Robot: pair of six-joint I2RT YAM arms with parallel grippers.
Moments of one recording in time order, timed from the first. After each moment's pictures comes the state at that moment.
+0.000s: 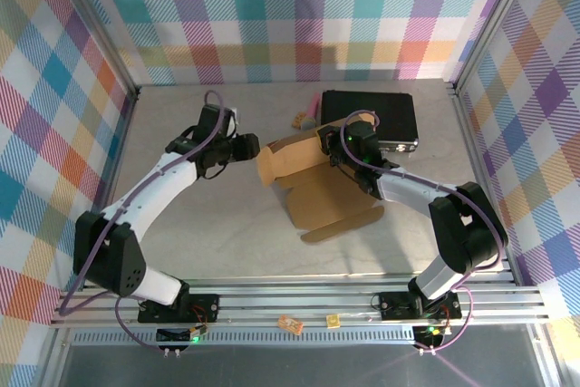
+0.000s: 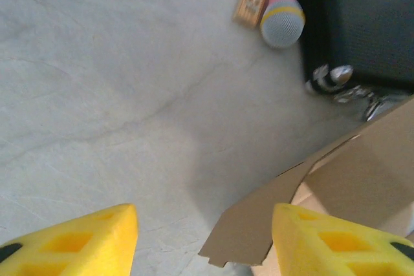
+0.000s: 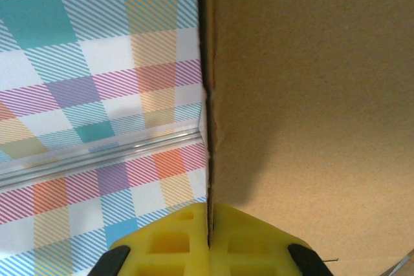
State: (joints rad) left arm -0.37 1.44 1.19 -0.53 0.07 -0.45; right arm 0.51 1.60 0.89 0.41 -0.12 1.60
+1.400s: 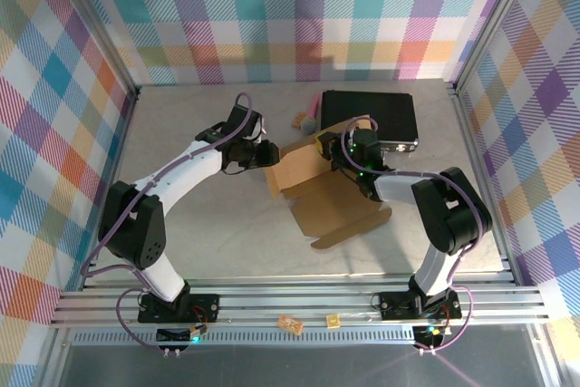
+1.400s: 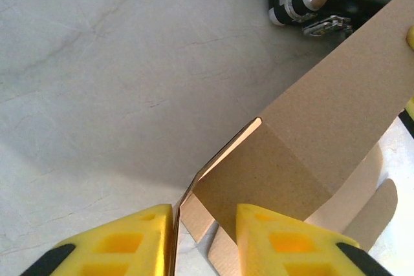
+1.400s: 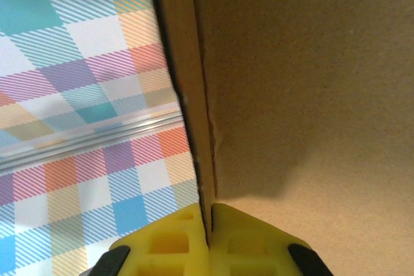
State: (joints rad) left arm -0.48 1.67 1.30 -0.58 0.20 -0.52; right arm 0.44 1.76 0.82 0.70 -0.31 1.64
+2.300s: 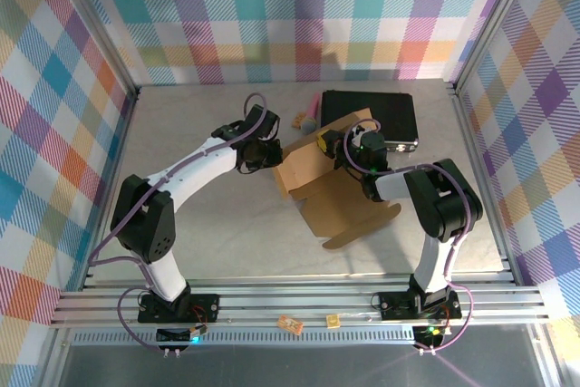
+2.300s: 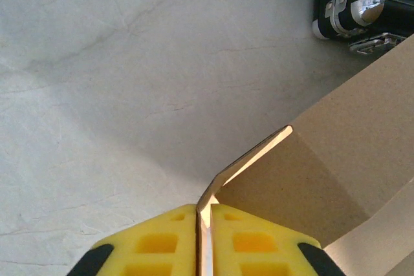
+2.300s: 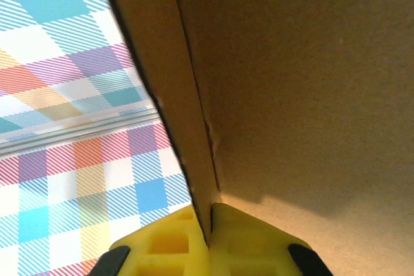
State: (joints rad) left arm -0.57 1.74 1.41 -0.68 0.00 -0.64; right arm 0.39 1.86 0.79 0.93 -0.41 1.67
